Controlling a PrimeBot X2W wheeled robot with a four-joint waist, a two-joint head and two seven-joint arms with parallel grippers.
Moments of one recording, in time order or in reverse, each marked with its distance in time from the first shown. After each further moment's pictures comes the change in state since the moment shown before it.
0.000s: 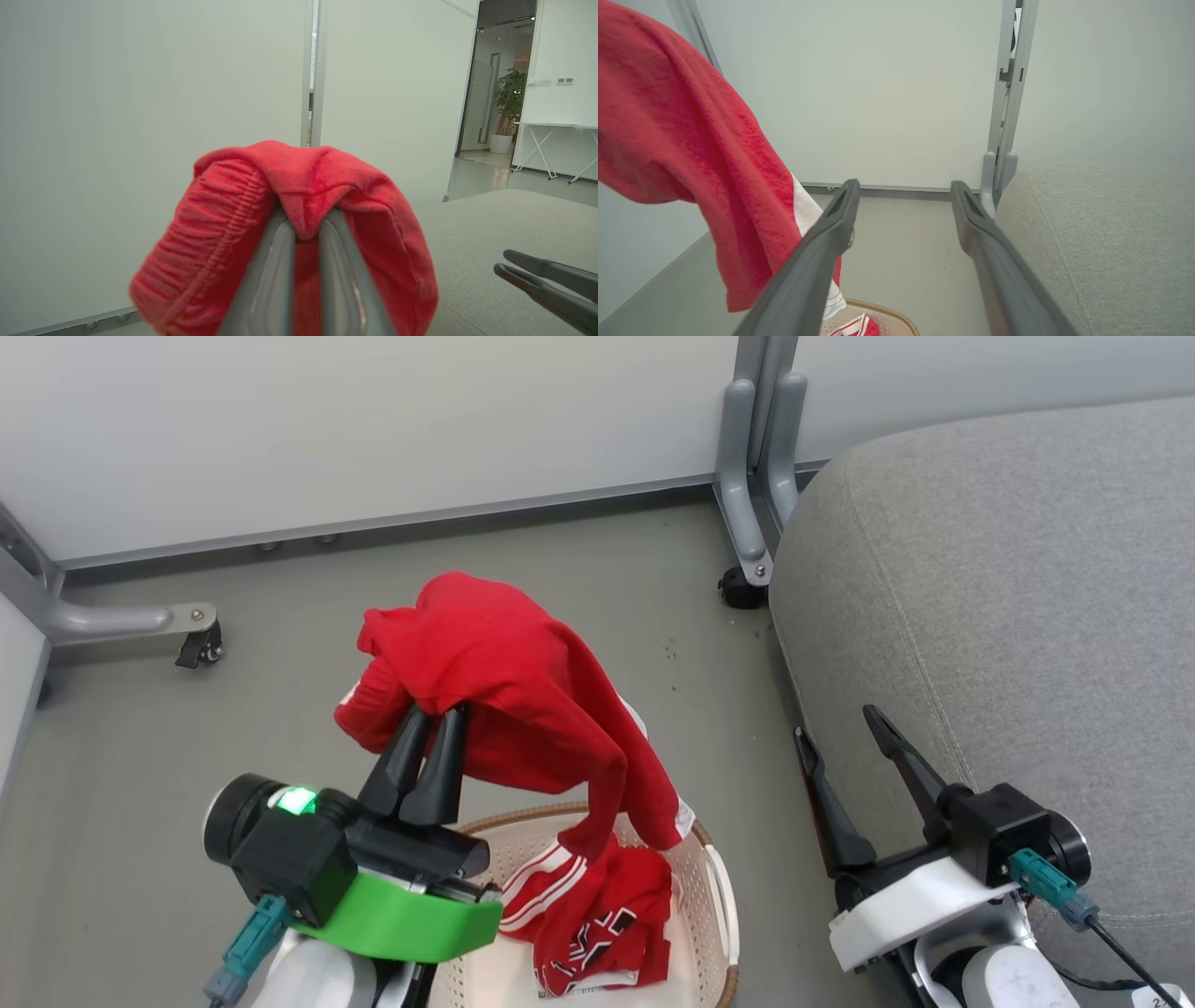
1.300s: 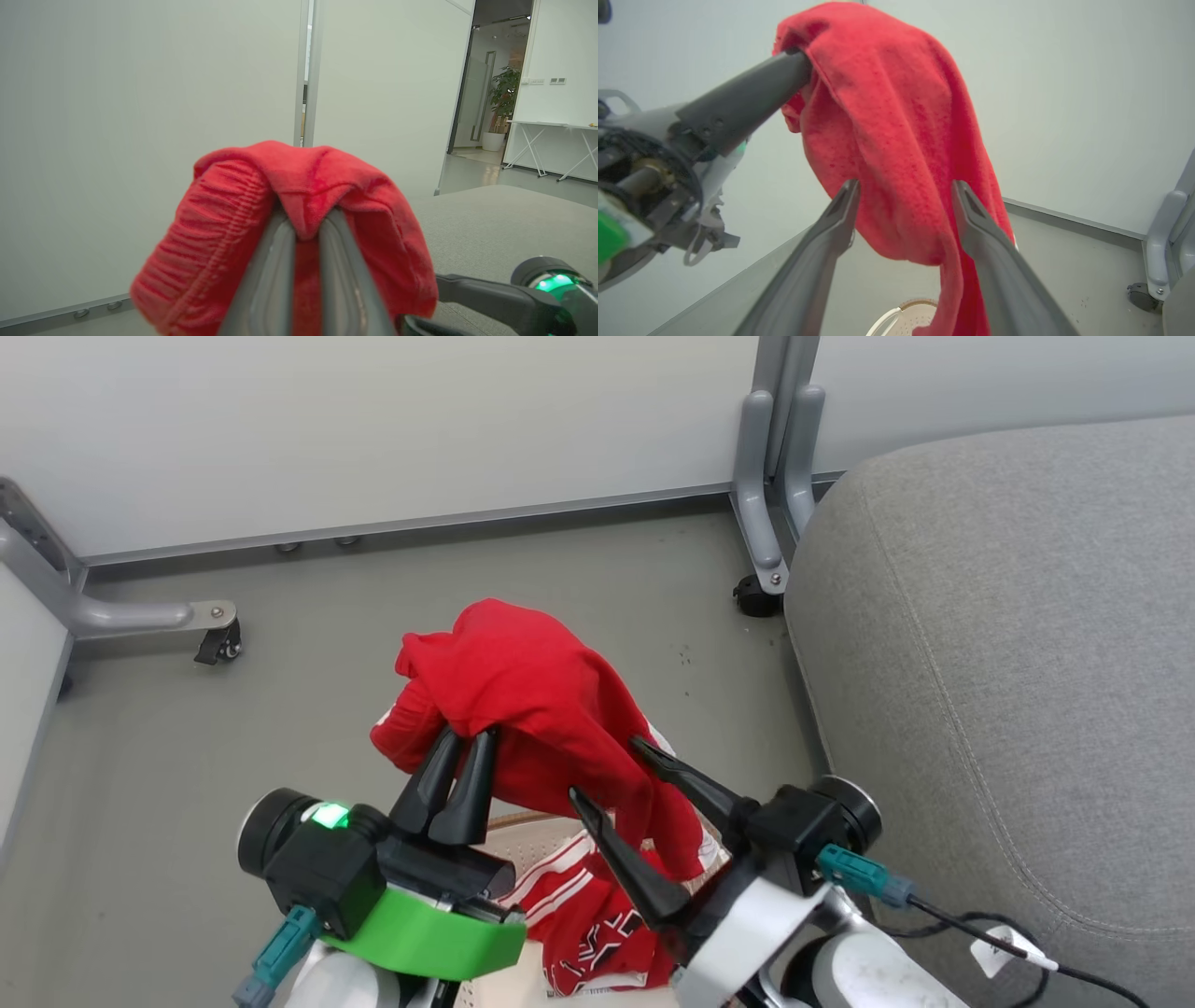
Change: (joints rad) left arm 0.028 -0.022 -0.028 0.012 -0.001 -0.023 0.000; right arm -0.174 -0.057 0.422 0.036 0.169 0.000 0.038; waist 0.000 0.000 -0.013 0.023
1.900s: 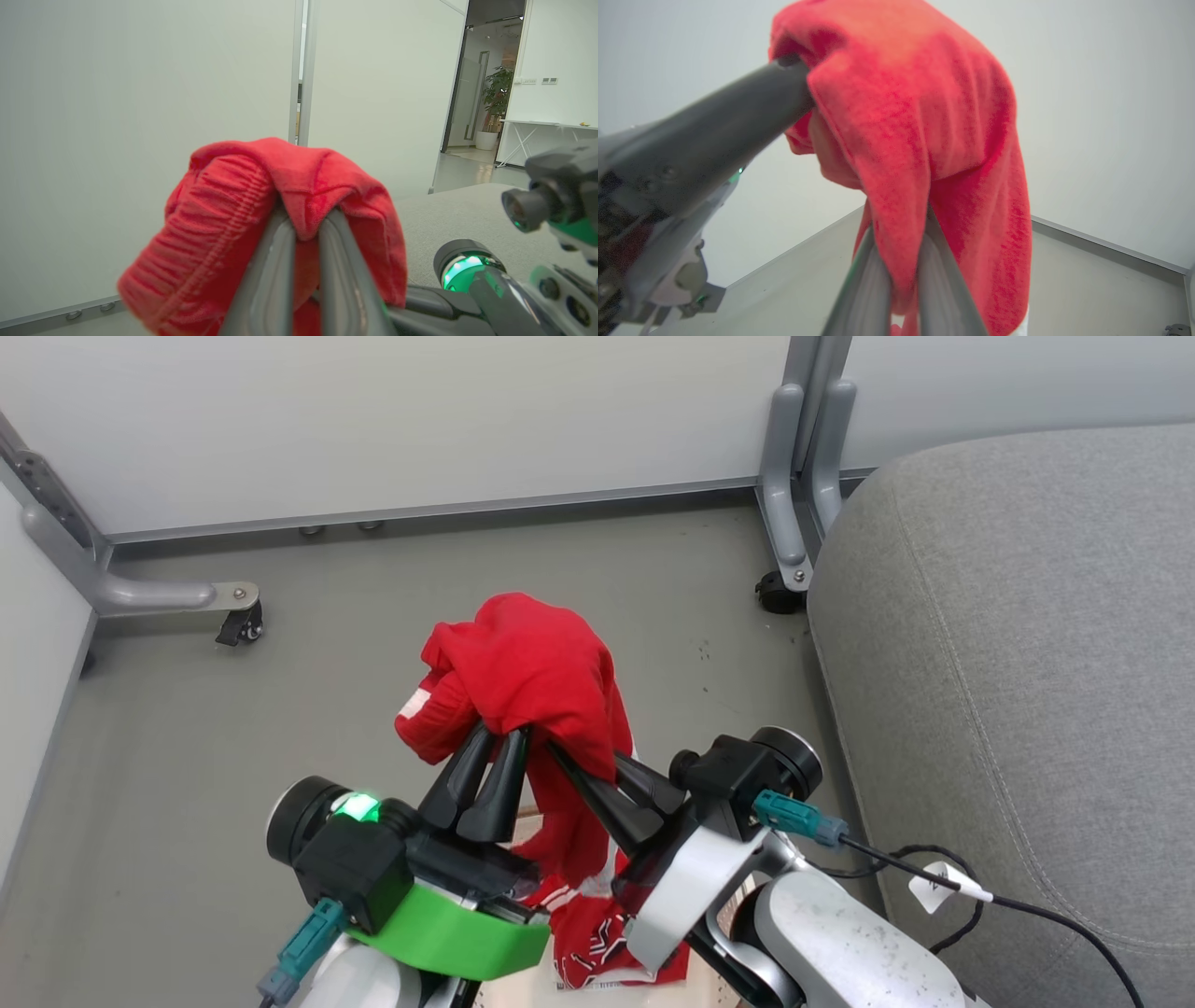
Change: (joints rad) left arm -0.030 -0.020 -0.040 0.014 0.003 -0.021 0.000; right arm -0.209 0.037 0.112 0.207 0.073 0.000 -0.079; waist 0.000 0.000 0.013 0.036
